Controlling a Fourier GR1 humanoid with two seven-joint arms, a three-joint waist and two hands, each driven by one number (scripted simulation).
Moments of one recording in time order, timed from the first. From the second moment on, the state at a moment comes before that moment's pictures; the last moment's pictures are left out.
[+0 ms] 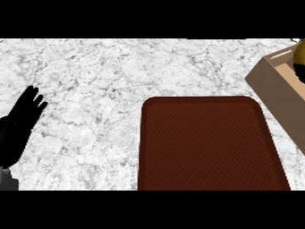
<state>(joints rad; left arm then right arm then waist) -0.03 0.22 0.18 -1.66 0.22 -0.08 0.28 -0.74 -0.38 -0.15 -1.86 1.05 0.60 0.81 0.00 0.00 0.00</state>
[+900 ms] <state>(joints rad) -0.03 0.23 0.22 -1.65 0.23 -0.11 0.29 -0.55 -0.49 -0.30 -1.46 1.01 0.24 0.41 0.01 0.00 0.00</state>
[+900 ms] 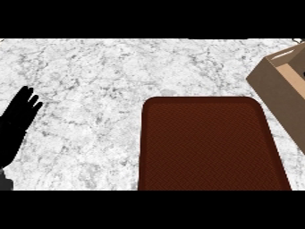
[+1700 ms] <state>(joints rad) -0.04 0.22 0.22 -1.65 0.22 -0.11 0.29 -0.46 -0.42 -0.43 -1.31 0.83 0.12 0.27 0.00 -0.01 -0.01</state>
